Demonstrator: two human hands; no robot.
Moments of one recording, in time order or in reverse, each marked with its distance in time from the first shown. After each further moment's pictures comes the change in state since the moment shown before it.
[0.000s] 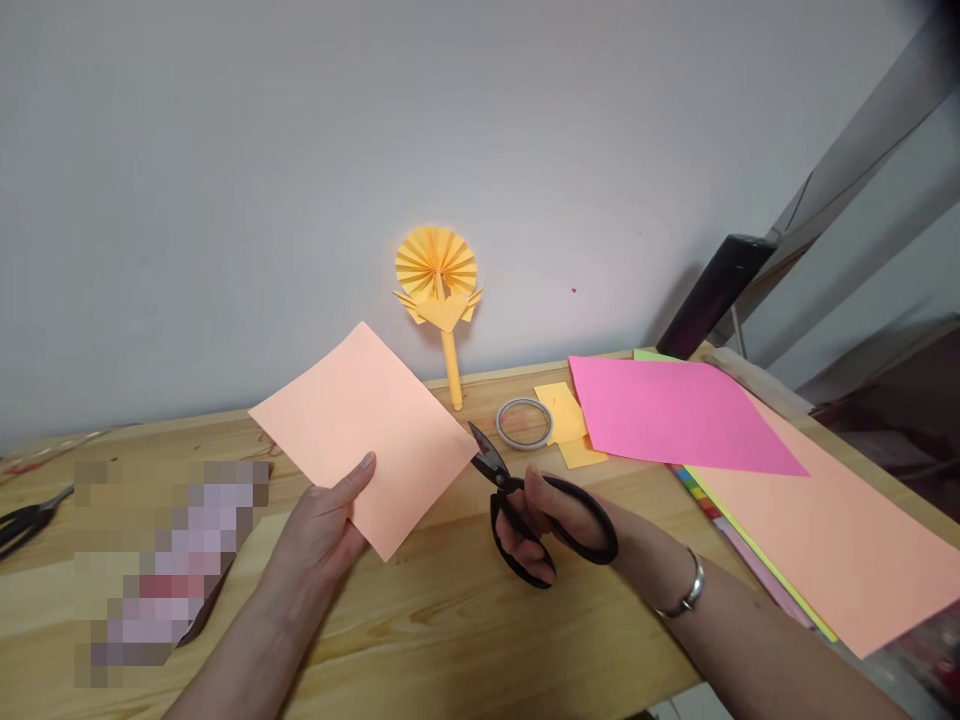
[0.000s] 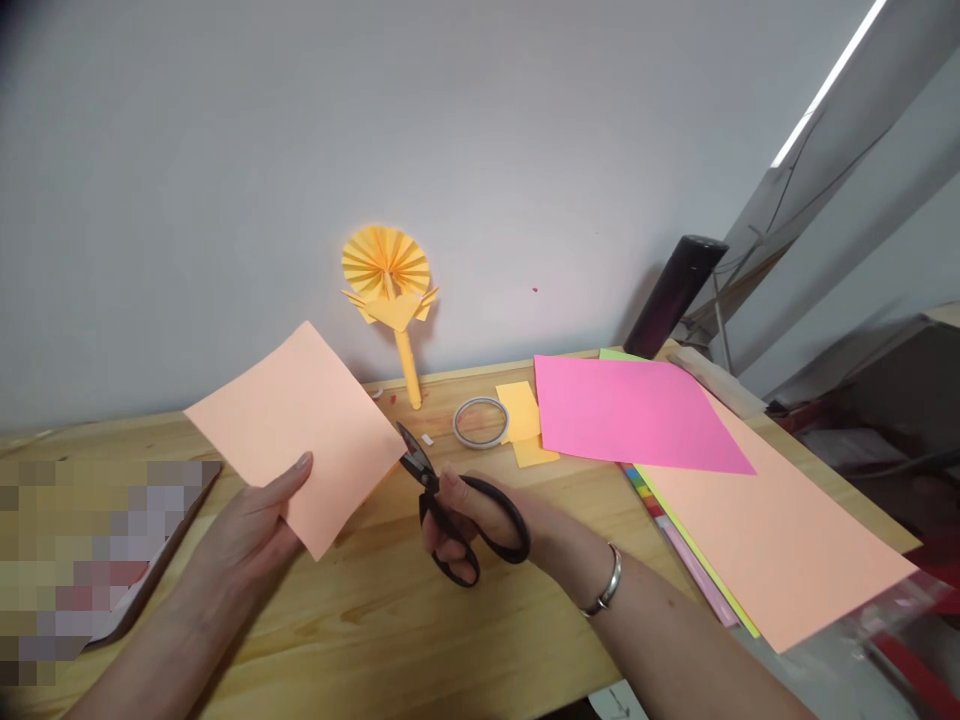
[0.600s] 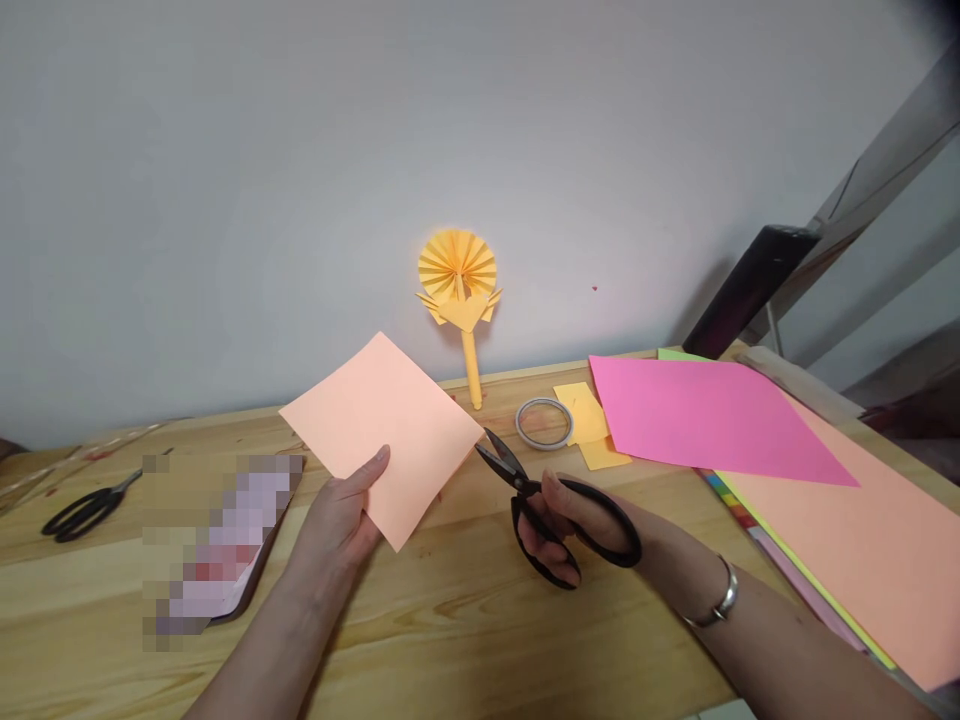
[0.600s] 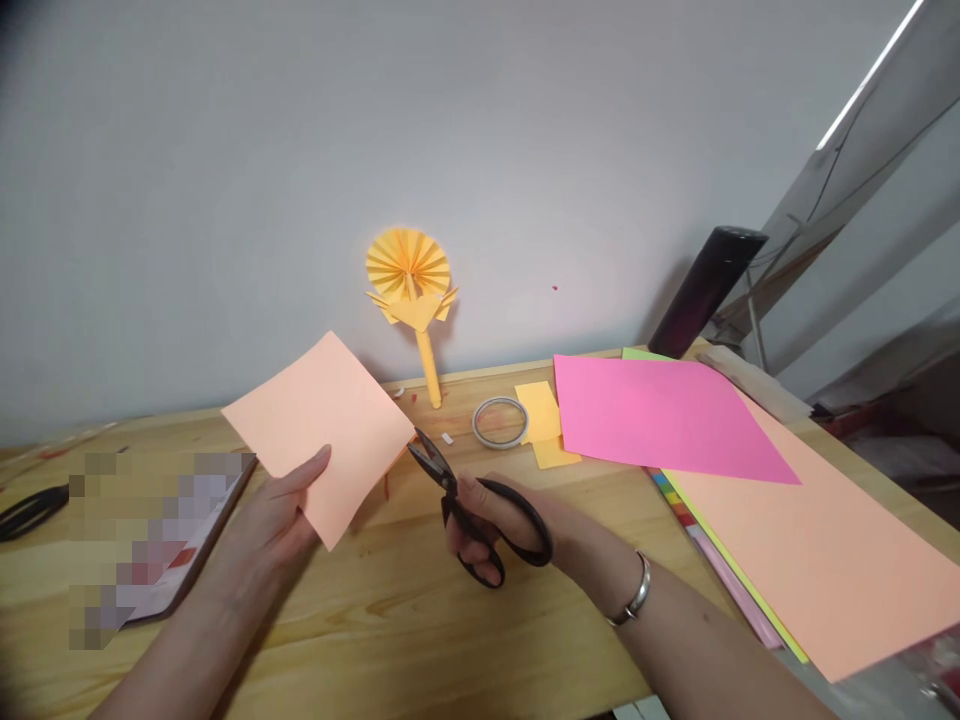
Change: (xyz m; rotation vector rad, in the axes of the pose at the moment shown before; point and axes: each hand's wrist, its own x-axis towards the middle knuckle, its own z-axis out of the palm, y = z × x) left_hand 0.009 0.003 -0.014 -0.037 -0.030 -0.035; right_hand -0.003 -0.003 0.001 -0.089 -0.005 0.028
